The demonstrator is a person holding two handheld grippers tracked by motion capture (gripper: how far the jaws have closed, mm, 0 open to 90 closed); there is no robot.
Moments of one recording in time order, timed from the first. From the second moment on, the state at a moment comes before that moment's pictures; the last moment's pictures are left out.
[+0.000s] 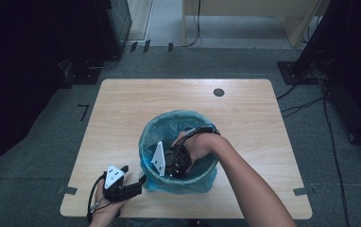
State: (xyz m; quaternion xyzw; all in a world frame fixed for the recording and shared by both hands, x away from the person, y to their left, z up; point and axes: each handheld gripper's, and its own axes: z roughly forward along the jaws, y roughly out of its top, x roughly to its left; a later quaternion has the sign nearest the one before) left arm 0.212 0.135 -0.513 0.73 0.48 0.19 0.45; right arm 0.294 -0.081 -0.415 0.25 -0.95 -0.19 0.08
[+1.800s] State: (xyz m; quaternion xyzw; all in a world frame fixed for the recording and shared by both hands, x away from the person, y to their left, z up) left arm 0.236 0.130 -0.514 0.73 0.54 0.19 0.37; right arm 0.303 -0.139 -0.307 0.23 -0.92 -0.30 -0.12
